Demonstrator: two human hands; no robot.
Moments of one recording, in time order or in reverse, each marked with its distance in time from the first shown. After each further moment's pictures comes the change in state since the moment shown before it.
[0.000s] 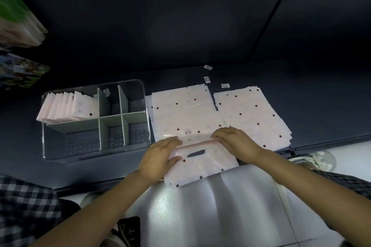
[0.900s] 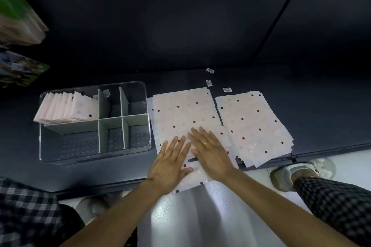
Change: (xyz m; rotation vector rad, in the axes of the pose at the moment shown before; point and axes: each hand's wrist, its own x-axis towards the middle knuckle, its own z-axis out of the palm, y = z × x) left_hand 0.006 0.003 0.042 0.355 -0.149 0.049; right_hand 0.025 -0.048 0.060 -0.191 0.053 0.070
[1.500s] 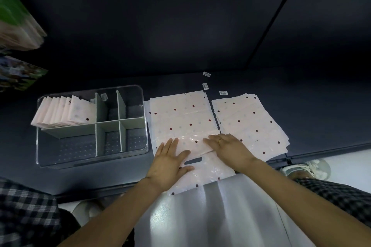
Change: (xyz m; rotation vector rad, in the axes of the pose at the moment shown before) left_hand 0.010 0.003 -0.015 -0.089 -0.026 -0.069; right_hand -0.011 0.058 -0.036 -0.353 -0.019 -0.158
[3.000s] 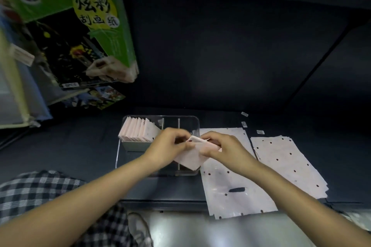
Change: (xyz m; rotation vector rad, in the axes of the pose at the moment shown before) left_hand -0.105 -0.099 -0.186 -0.815 0.439 0.058; right_hand 0.091 -0.145 -0.185 0.965 0.053 0.143
